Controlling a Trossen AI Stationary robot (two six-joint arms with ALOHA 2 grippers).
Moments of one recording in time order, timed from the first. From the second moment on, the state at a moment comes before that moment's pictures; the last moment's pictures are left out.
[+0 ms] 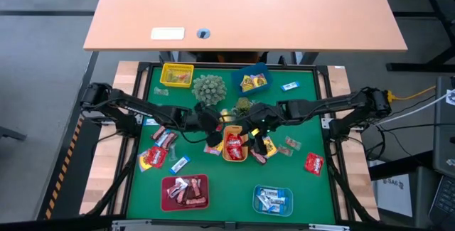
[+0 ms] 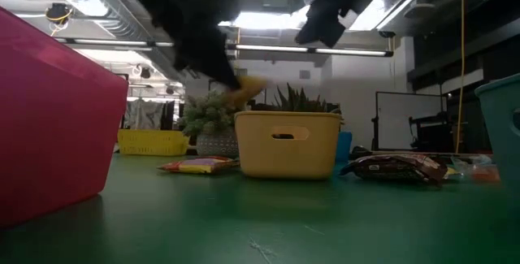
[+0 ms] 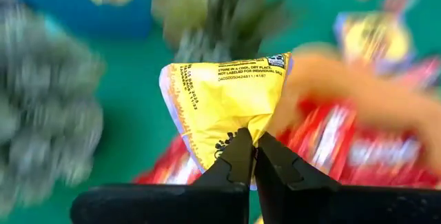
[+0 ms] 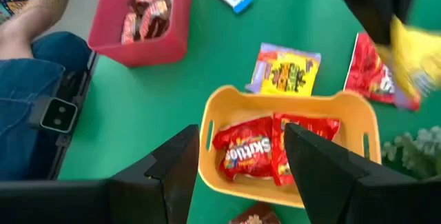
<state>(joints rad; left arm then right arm) -0.10 1.54 0.94 -0.21 -0.42 -0.45 0.09 1.53 1.17 -0.42 -0.25 0.12</state>
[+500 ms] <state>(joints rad) 0.11 1.59 0.95 0.35 -0.50 -0.20 0.09 1.53 1.39 -0.66 -0.24 0.06</state>
